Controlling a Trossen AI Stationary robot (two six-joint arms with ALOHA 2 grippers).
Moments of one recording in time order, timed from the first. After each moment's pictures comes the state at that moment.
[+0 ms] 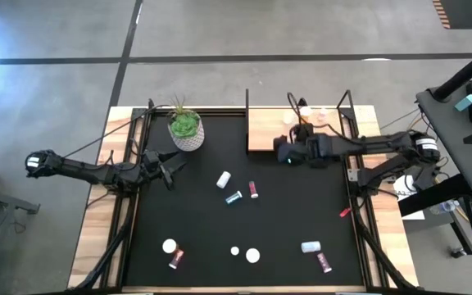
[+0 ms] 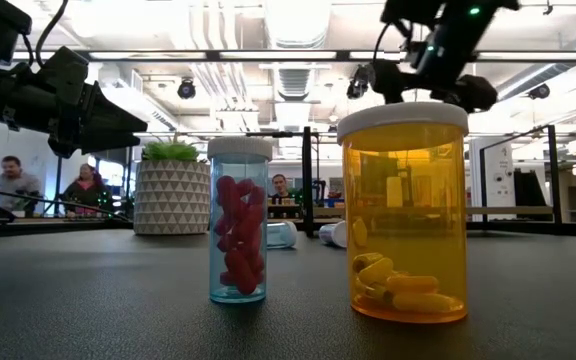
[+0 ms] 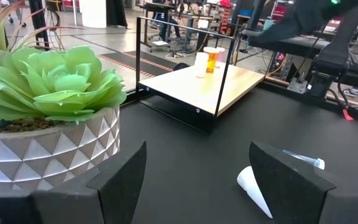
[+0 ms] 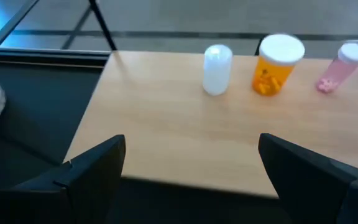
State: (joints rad) left arm -0.15 0.37 0.00 0.15 -0.71 -0.28; right arm -0.06 1.39 1.02 -0.80 0.82 1.21
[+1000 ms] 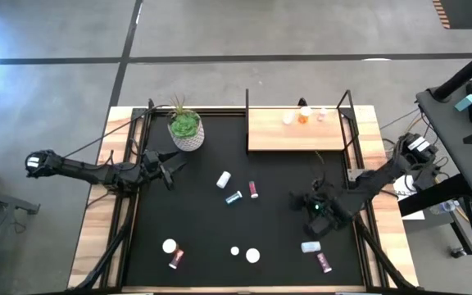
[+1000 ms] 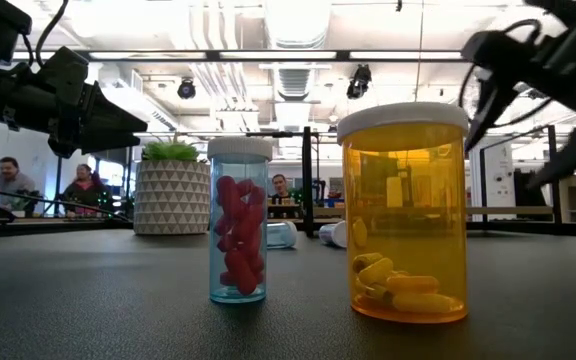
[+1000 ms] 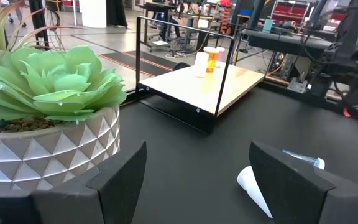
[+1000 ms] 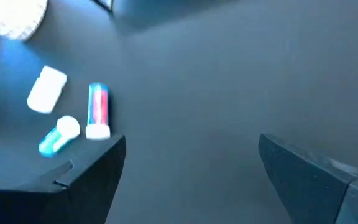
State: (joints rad) left arm -0.15 0.37 0.00 0.15 -0.71 -0.28; right arm 0.64 1.48 0.81 -0.83 0.71 2.29
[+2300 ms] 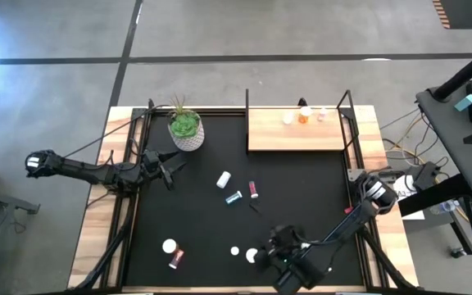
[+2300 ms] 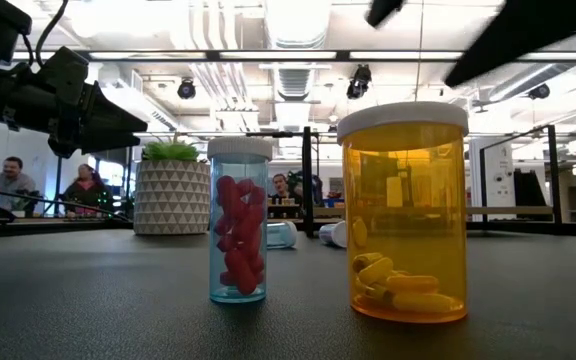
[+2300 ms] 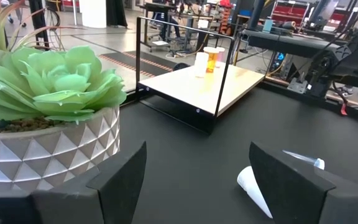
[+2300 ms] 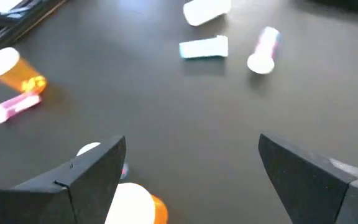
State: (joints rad) left arm -0.15 0.37 0.00 0.15 -0.71 -0.28; right arm 0.75 2.08 1.72 -1.10 0.83 1.73
